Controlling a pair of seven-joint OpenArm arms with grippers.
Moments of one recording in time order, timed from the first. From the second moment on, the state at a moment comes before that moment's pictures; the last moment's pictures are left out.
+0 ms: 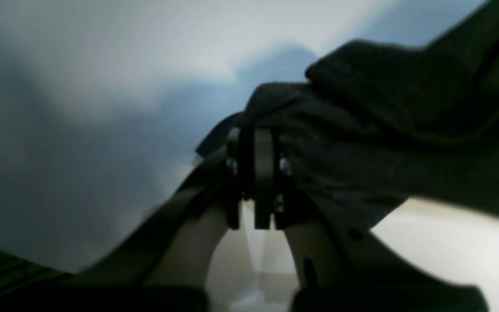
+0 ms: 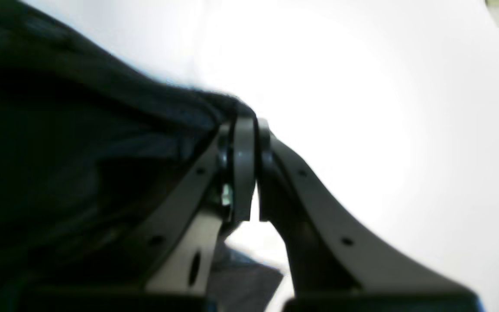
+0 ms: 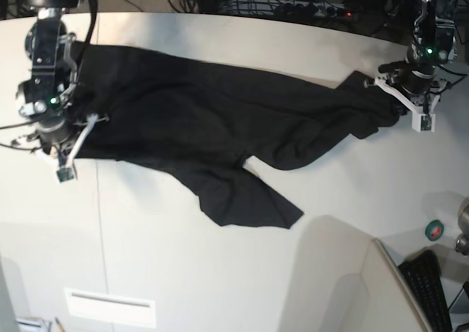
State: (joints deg) left arm 25.3 -27.0 -10.6 91.2 -22.4 -0.9 27.3; right arm -6.3 5.8 12.2 87.7 -16.8 17.3 -40.3
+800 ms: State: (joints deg) left arm 23.3 -26.8 -8.4 89.6 -22.4 -1.1 27.4; right arm 5.1 11.0 16.6 73.8 -17.0 16.7 -40.4
